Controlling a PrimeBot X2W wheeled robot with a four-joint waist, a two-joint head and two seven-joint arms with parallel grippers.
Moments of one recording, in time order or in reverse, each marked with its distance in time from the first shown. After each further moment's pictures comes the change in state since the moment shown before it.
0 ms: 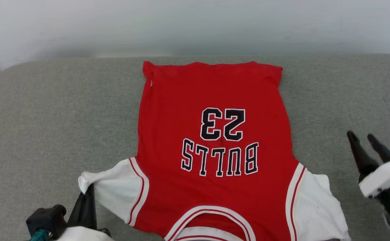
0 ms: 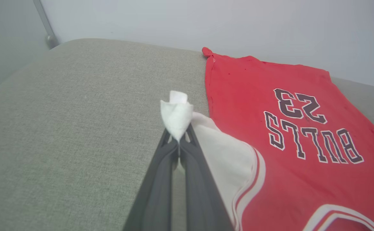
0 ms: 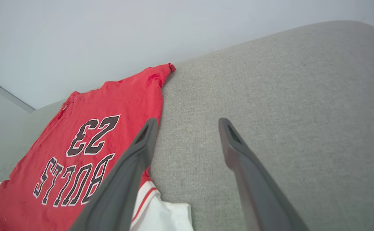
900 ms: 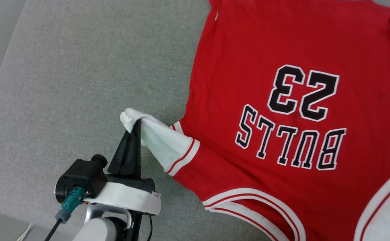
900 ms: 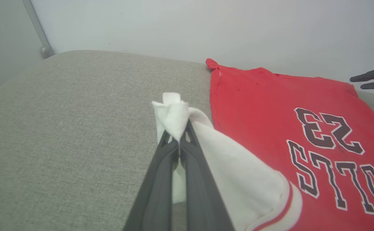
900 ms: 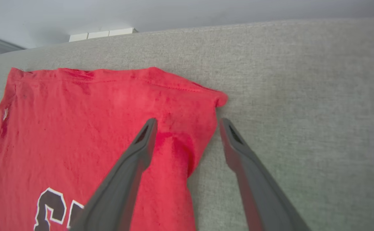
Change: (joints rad) left arm -0.339 -0.120 -0.142 0.051 0.069 -0.121 -0.111; right arm -0.983 -0.101 -0.006 0.662 -0.162 0.000 0.595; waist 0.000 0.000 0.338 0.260
